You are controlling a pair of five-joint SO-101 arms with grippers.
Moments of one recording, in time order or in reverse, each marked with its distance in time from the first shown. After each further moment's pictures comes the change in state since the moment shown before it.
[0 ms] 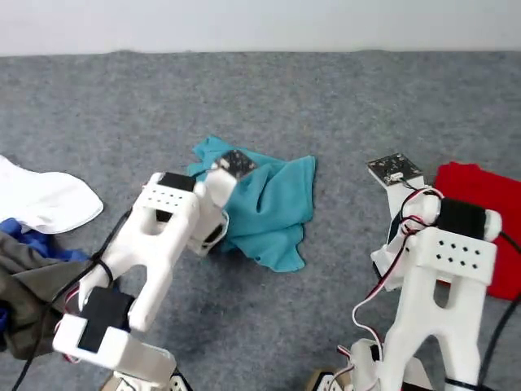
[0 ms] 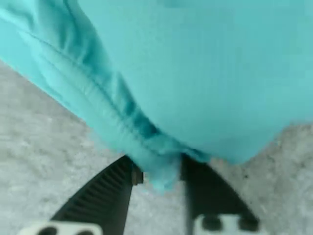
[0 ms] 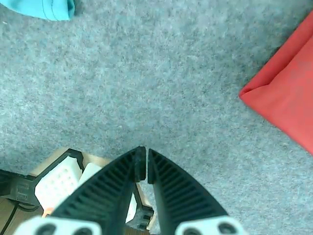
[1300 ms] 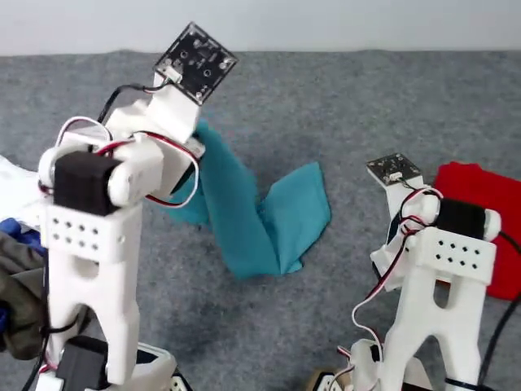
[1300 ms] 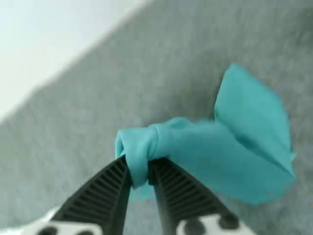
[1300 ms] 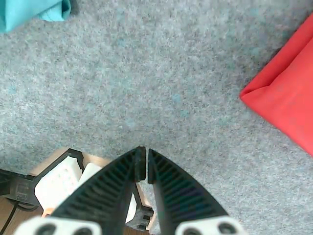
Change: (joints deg) left arm -0.8 -18.2 -46.0 29.3 0.5; right arm -0.4 0.0 0.0 0.0 0.0
